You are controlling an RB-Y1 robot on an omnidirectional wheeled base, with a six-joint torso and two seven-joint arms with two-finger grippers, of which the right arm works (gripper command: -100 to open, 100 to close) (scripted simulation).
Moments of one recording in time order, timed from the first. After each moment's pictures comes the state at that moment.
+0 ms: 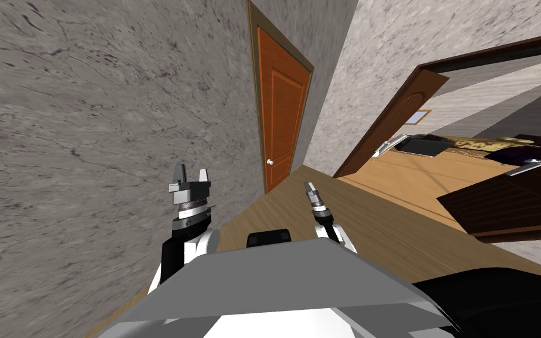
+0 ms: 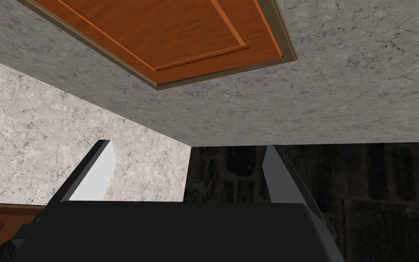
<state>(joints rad) 0.42 -0.10 -0.15 -1.74 0.34 -0.77 0.27</state>
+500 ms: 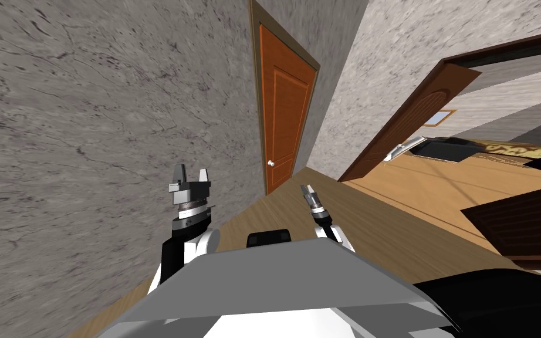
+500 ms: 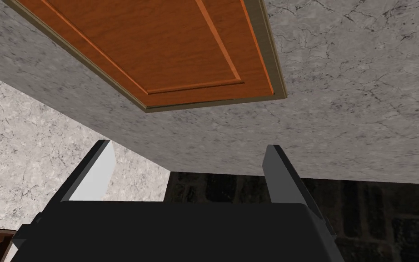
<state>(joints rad) 0.39 -0.11 -0.18 -1.63 0.43 -0.82 0.36</state>
